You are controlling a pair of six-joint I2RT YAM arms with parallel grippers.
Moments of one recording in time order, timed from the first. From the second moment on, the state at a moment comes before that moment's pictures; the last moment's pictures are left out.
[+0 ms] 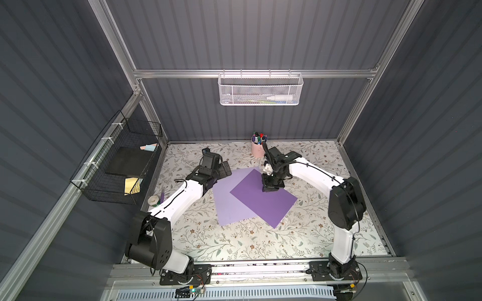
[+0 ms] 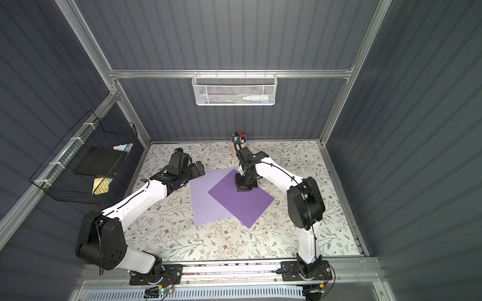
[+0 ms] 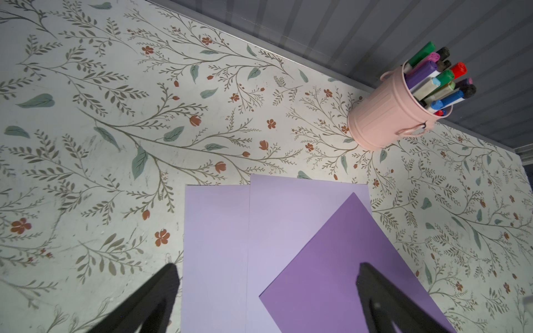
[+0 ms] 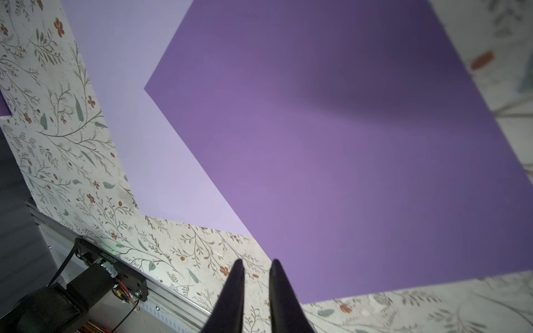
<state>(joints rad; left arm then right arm) -0.37 1.47 1.07 -0.31 -0.17 -0.57 0.64 2.02 1.71 -1.03 -0.30 0.43</state>
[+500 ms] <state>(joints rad) -0.37 1.43 1.04 -0.35 -0.25 -0.63 0.66 2.37 2.03 -1.09 -0.19 0.33</state>
